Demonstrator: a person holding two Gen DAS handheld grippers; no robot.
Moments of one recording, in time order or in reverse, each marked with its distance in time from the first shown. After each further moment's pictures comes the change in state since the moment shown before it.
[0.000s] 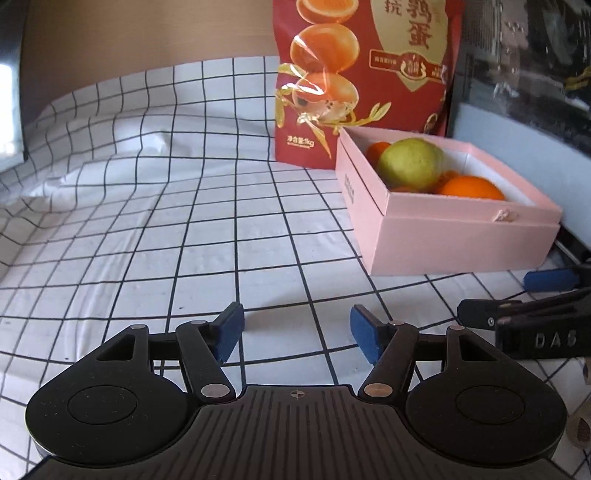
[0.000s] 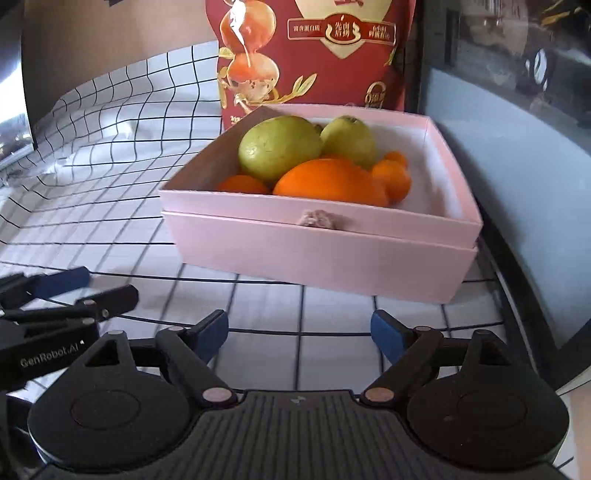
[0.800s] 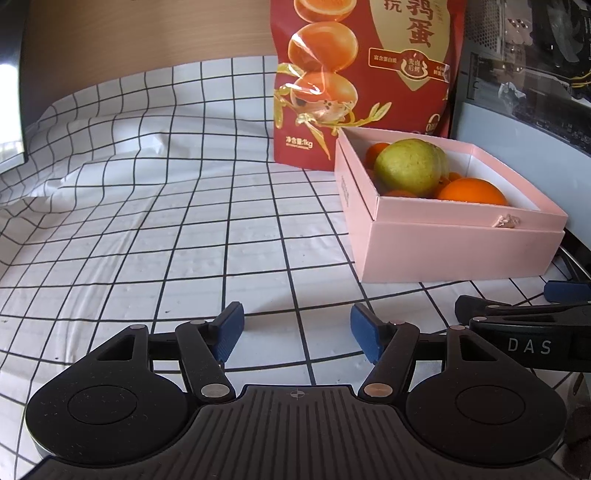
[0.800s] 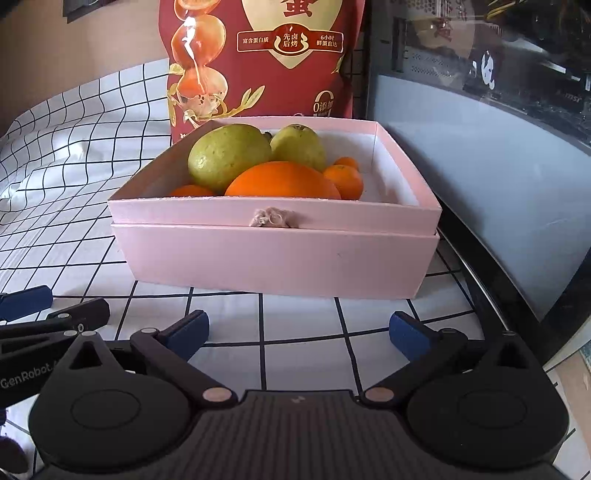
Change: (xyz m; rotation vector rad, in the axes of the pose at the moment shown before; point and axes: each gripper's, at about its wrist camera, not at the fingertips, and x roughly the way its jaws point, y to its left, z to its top) left arm 0.006 -0.006 0.004 -0.002 0.000 0.006; right arm 0.009 0.002 -0.009 0.093 -0.074 -0.151
